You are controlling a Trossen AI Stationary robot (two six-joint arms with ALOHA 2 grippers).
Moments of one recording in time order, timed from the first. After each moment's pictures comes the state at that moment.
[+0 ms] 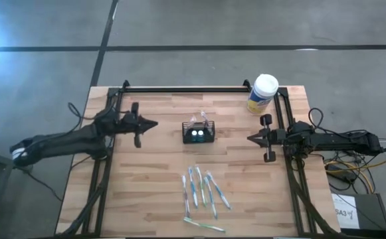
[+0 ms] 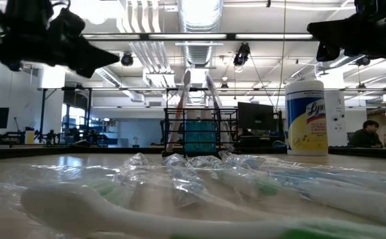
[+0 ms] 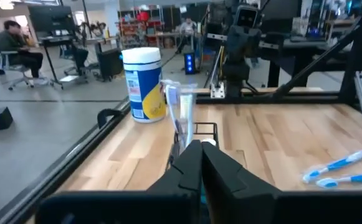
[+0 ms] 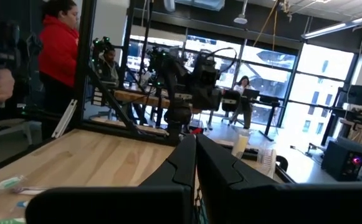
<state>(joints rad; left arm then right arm) 0.42 0.55 0.20 0.36 0.27 0.07 -0.09 0.34 0.04 0.48 -0.15 -0.13</state>
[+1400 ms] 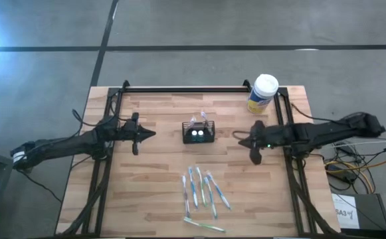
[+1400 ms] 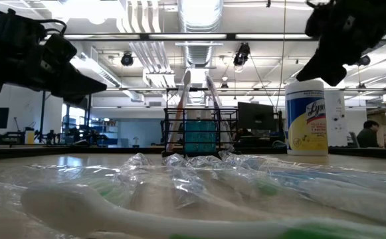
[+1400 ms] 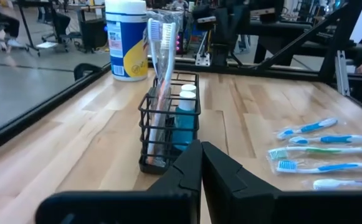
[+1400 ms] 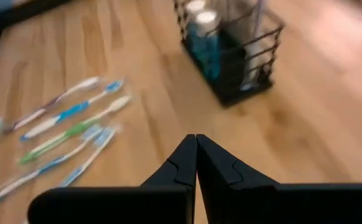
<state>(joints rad) 0.42 0.47 0.01 0.36 0.32 -0.01 0.11 0.80 0.50 -0.33 0.20 0.46</state>
